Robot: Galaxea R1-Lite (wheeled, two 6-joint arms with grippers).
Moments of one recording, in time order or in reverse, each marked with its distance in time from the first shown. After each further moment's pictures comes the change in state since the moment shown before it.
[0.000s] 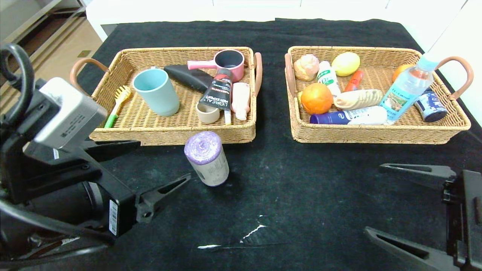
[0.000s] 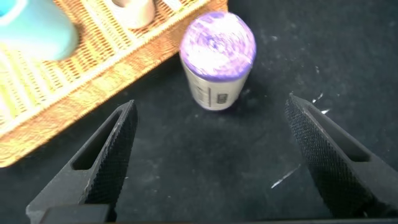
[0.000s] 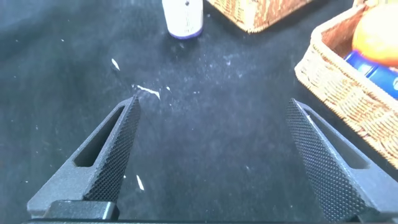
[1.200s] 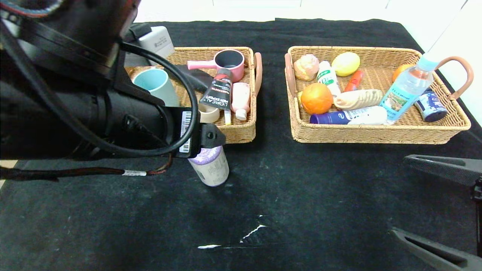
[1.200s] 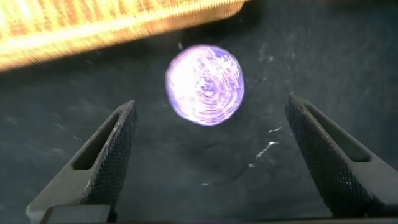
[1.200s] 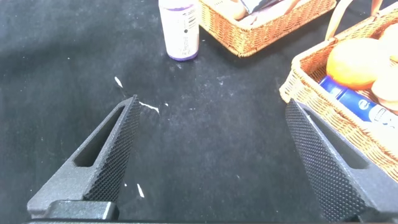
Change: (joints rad) left arm -0.103 0.407 -0.806 0.807 0.197 -0.641; right arm 0.003 -0.091 -0.002 0.005 -0.001 0.001
